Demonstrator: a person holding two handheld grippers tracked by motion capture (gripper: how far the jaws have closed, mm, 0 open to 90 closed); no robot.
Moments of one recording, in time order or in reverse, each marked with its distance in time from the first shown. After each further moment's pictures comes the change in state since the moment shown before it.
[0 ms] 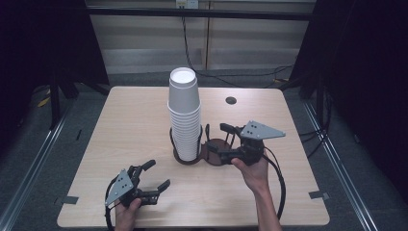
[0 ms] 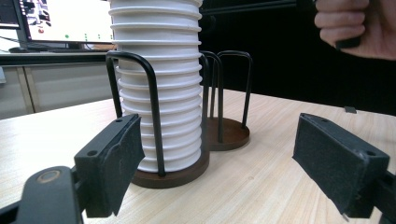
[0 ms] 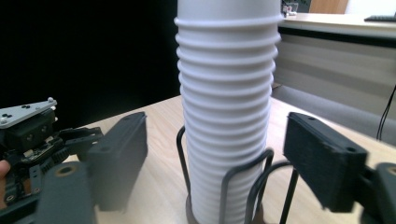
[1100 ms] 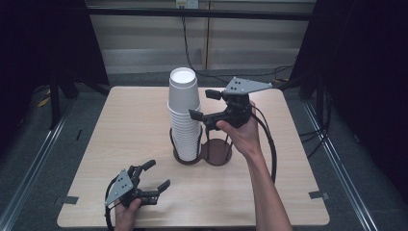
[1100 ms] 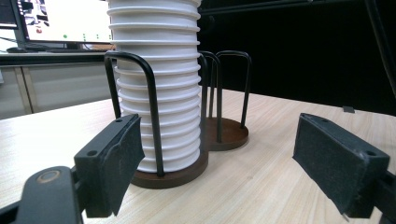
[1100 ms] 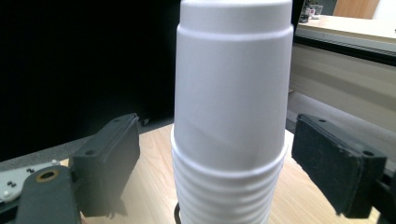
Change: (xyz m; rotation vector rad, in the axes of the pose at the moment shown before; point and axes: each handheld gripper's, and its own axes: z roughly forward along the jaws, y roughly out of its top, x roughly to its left) left arm 0.000 0.000 0.000 -0.001 -0.005 0.001; right arm -0.016 0.093 0.040 0.040 0.078 -0.025
